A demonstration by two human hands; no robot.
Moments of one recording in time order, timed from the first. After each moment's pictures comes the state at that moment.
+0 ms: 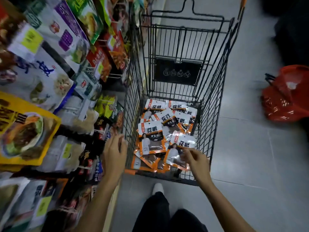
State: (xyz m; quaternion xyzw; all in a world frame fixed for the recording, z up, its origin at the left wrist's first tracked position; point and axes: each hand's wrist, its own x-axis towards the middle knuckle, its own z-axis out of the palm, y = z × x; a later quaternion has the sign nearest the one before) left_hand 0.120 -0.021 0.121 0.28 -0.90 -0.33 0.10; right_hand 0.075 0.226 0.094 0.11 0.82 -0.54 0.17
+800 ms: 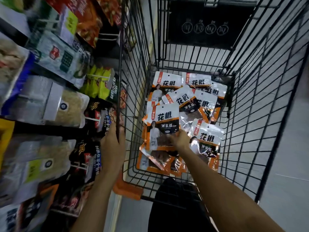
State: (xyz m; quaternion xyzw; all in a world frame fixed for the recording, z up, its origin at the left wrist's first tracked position) left_hand 0.049 -0.069 0.011 0.31 -0.90 -0.31 0.01; right_hand -0.028 0.107 -0.120 0.20 0.82 -0.41 0.34
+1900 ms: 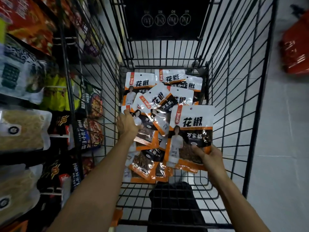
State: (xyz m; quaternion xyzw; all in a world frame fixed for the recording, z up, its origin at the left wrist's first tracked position) left_hand -0.081 -0.017 -0.143 0.30 -0.91 -0.17 -0.22; right_hand -0.001 0.242 -0.072 0.37 0.70 -0.56 0.25
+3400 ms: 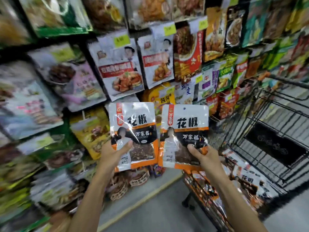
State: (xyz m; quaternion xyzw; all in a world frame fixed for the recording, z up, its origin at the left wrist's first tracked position) left_hand 0.428 0.031 0.308 0.50 -0.57 -0.49 0.42; right_hand 0.169 0.155 0.273 -0.28 0.63 -0.62 0.36
